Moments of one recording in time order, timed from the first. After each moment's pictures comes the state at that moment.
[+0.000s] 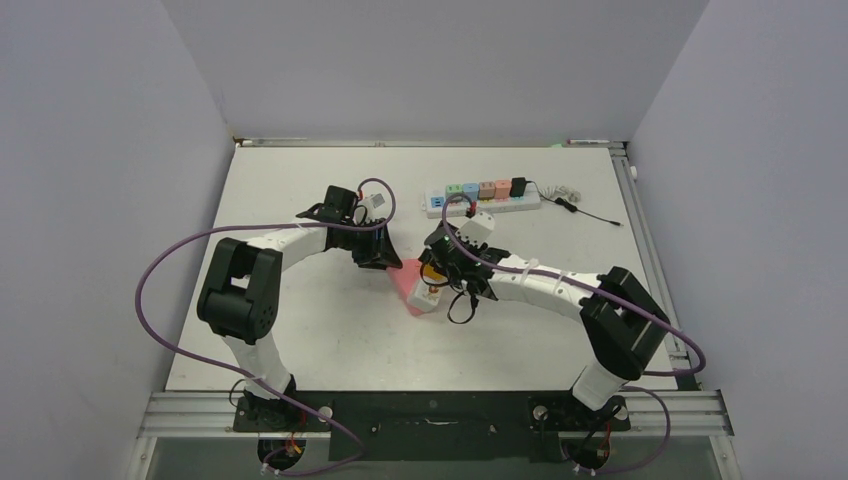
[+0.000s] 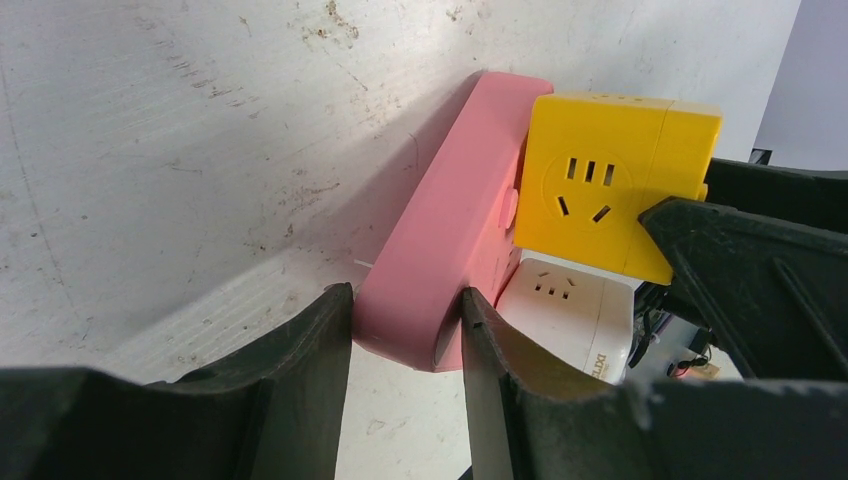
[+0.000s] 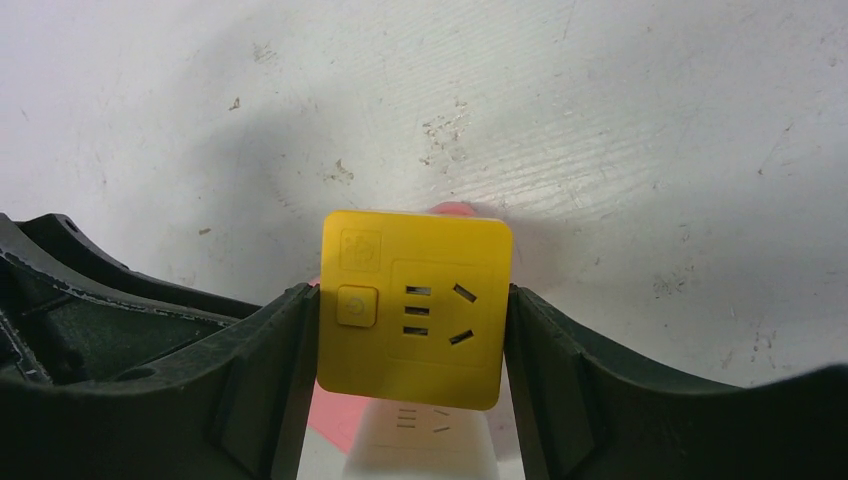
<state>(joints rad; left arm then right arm) -0.32 1.80 1.10 -0.34 0.61 -0.41 0.87 1.65 1.05 -0.25 0.55 1.11</state>
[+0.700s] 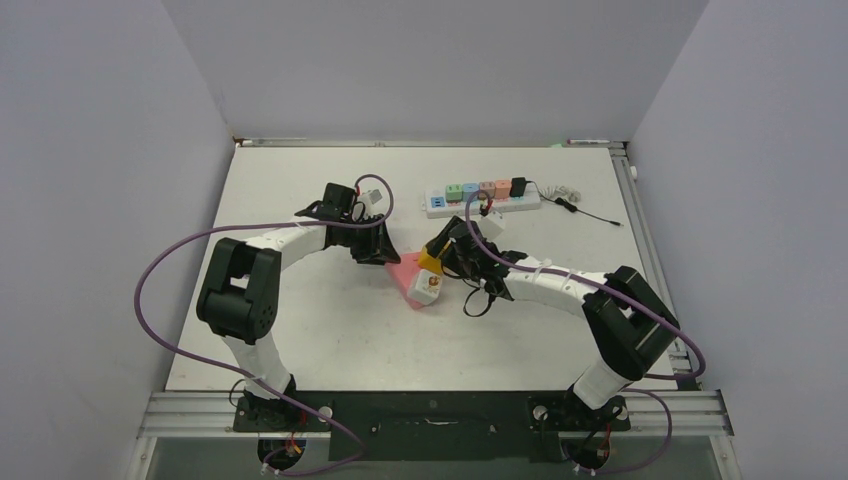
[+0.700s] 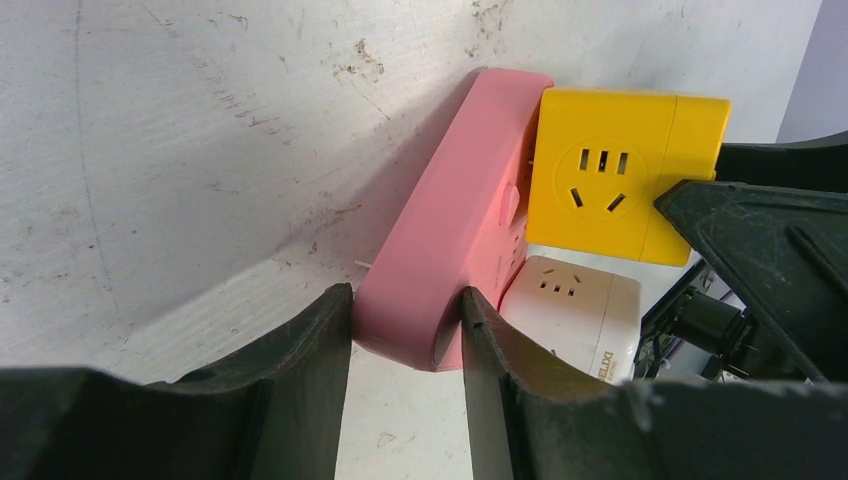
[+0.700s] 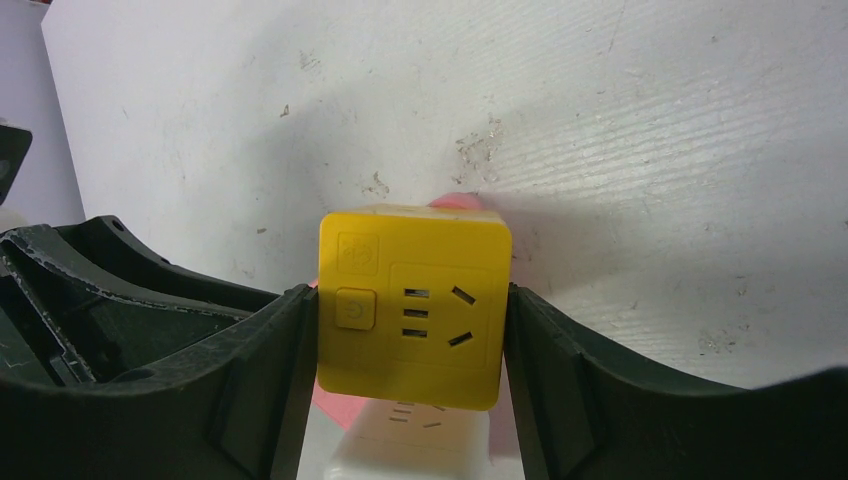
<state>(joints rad) -0.32 1.80 1.11 -0.33 0.57 -0.41 0.74 1.62 0.90 0.02 0.29 1.11</state>
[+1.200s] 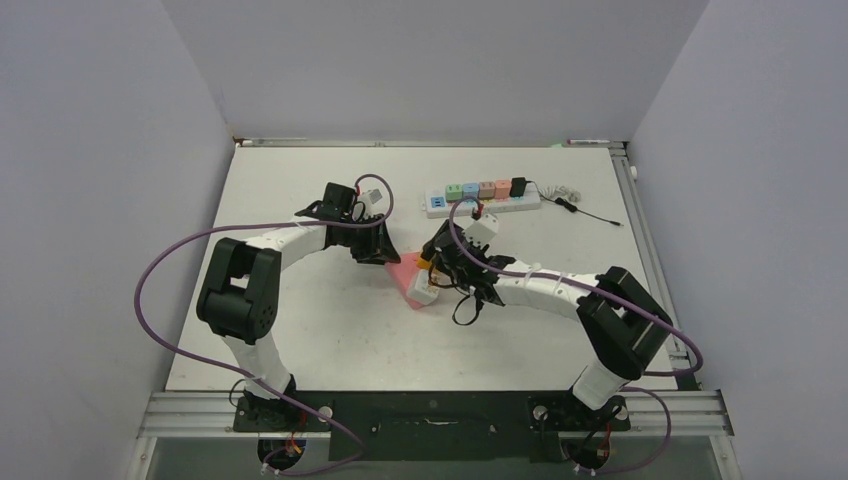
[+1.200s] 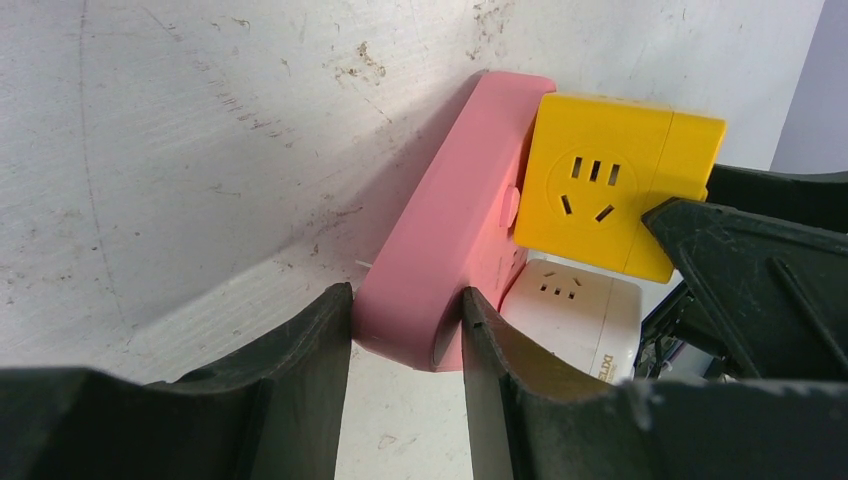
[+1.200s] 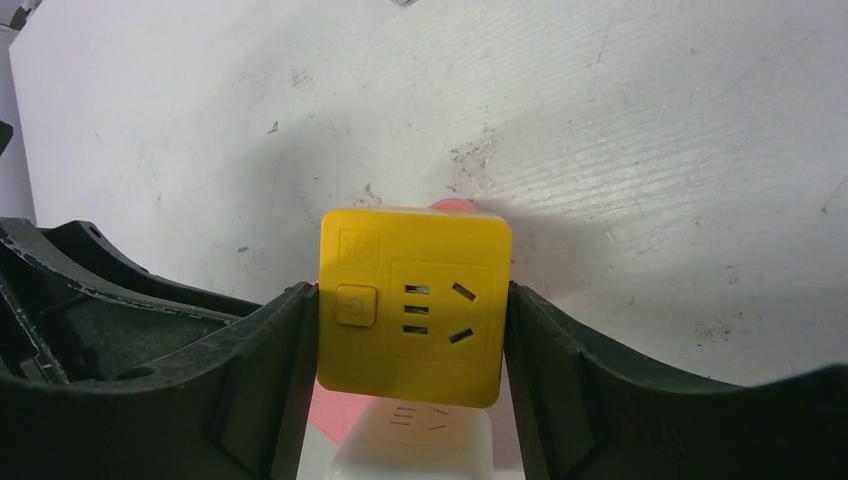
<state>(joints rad) -0.32 1.80 1.11 -0.33 0.56 -0.41 0.82 1.63 0.92 0.00 0.45 1.11</state>
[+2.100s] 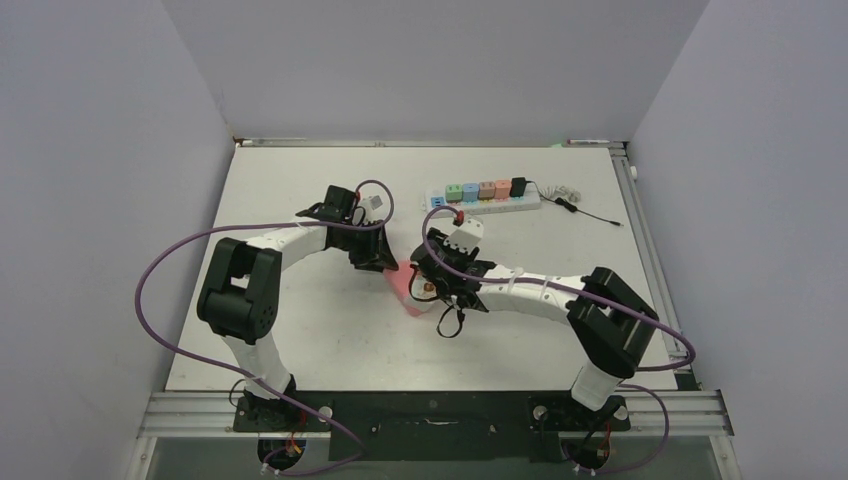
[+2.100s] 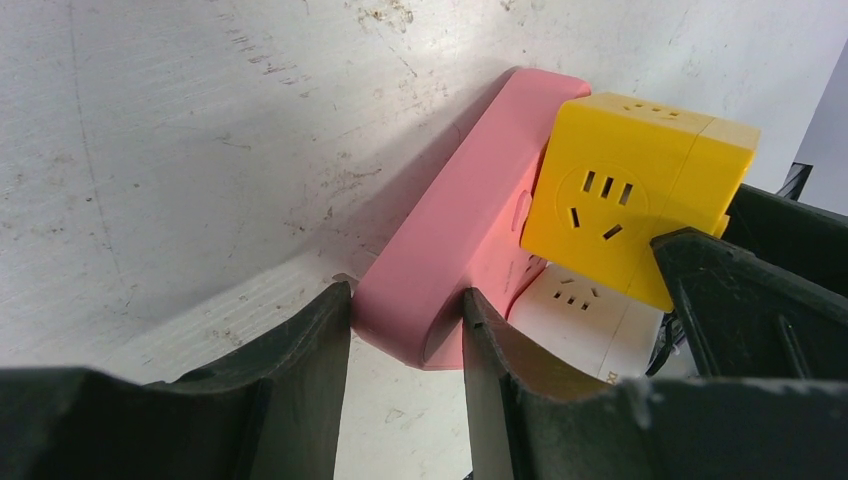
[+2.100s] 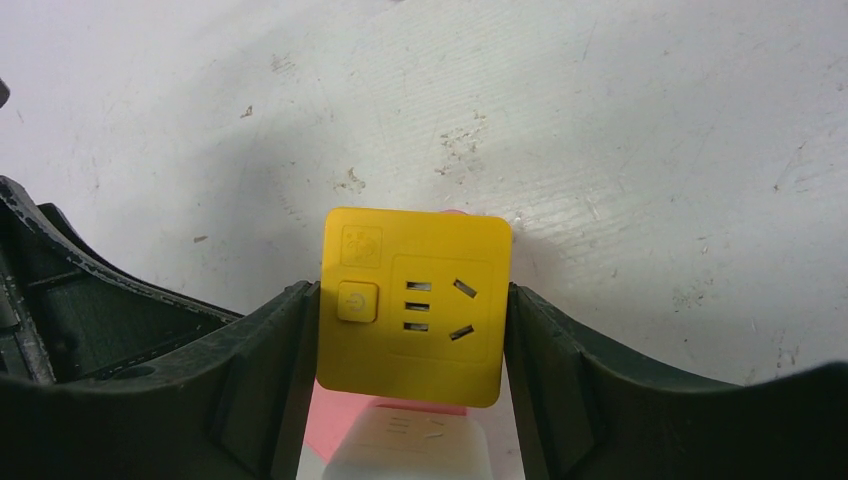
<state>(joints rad) -0.32 1.80 1.11 -0.40 0.54 -0.40 0.96 1.70 1.04 -0.17 0.70 1.08</state>
